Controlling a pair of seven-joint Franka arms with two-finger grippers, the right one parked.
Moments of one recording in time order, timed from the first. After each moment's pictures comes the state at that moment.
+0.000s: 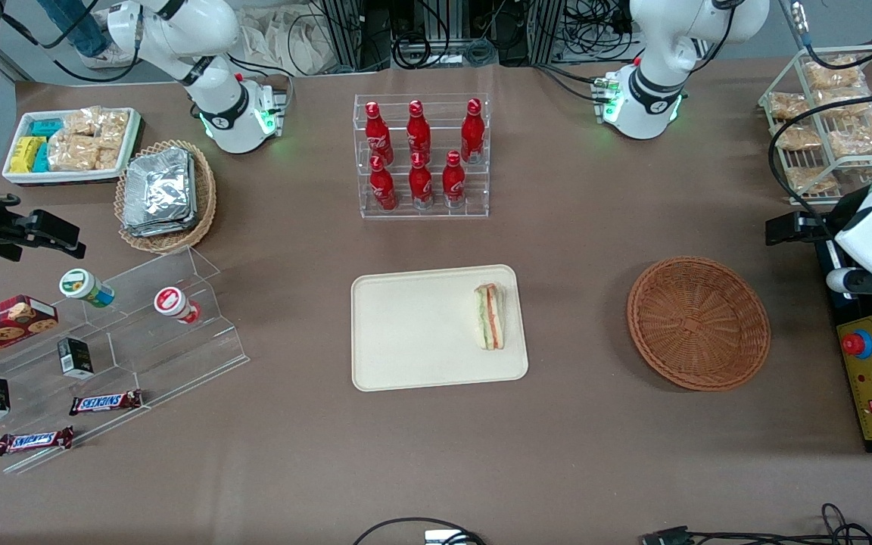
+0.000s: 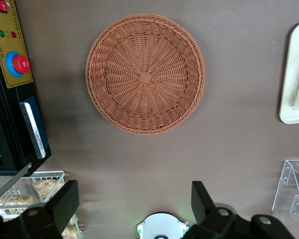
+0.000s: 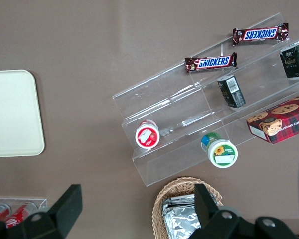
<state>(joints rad) -0.35 0.22 0.38 -1.39 -0.02 1.35 0.09</state>
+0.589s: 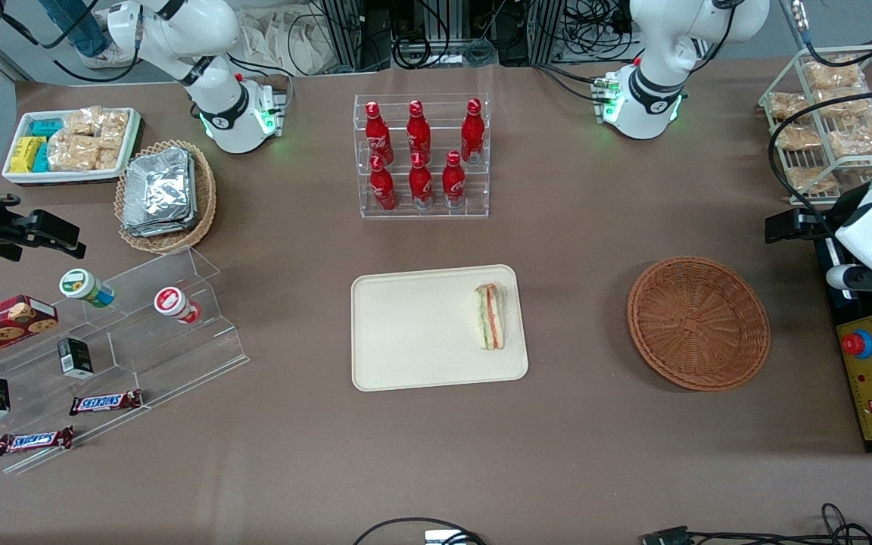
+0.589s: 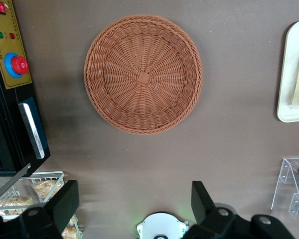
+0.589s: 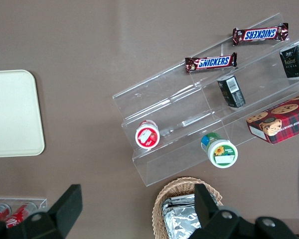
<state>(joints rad) -0.35 0.21 0.37 -1.39 -0.02 1.35 0.09</state>
